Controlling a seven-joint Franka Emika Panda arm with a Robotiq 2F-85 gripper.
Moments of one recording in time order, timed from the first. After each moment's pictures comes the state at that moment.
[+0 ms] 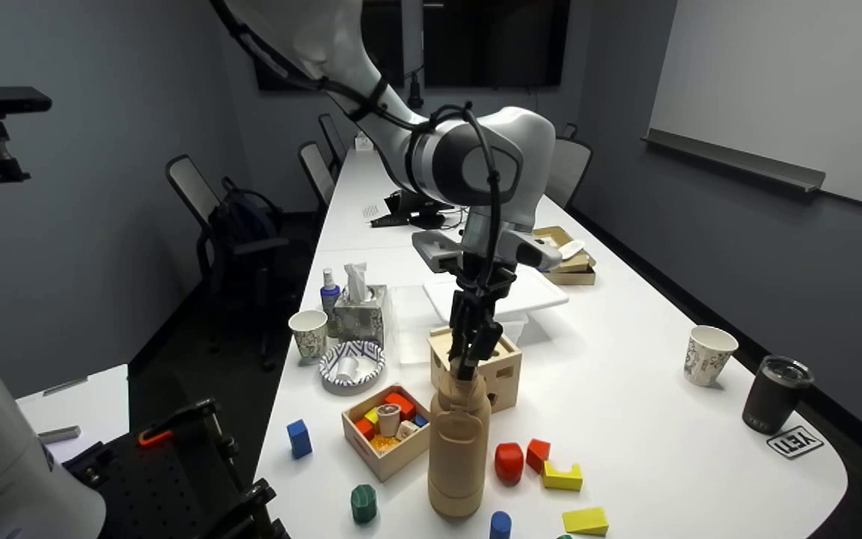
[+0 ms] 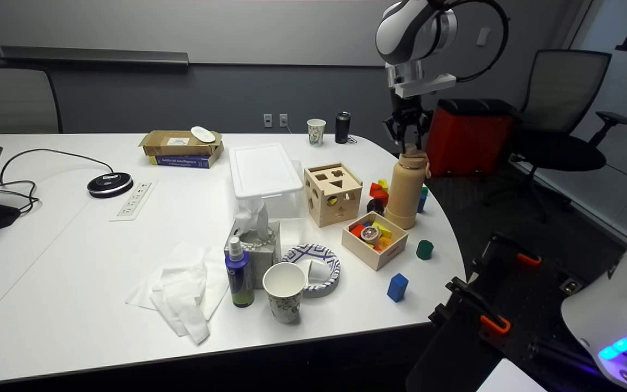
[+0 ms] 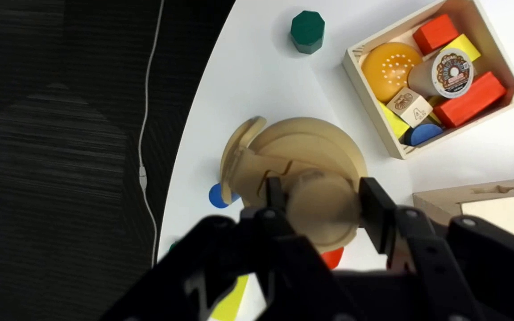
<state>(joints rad) -0.20 0.41 -0.16 -1.98 -0.06 2.09 0.26</state>
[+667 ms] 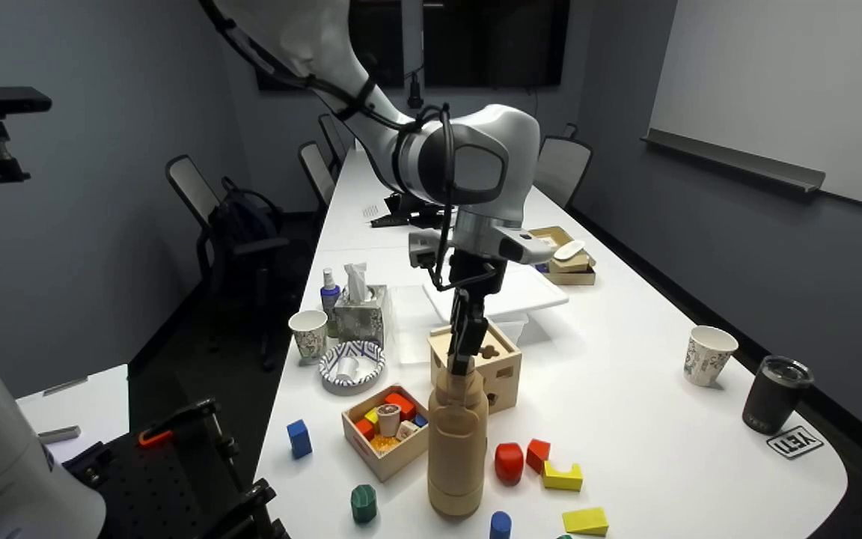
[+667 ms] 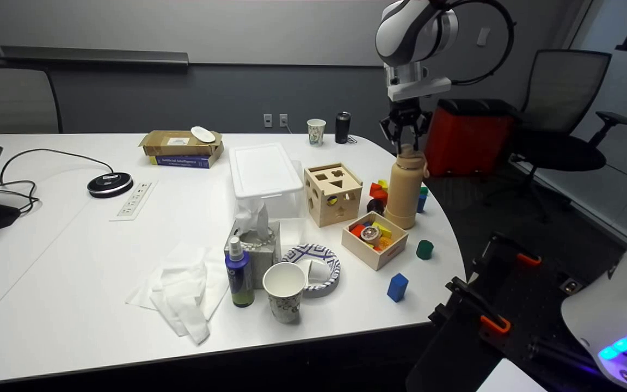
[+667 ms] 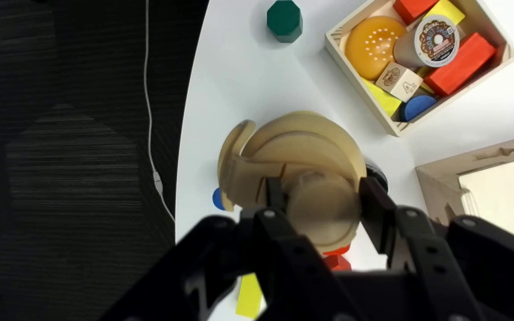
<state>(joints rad) -0.15 0.38 -0.19 -2.03 -0.06 2.15 0.43</state>
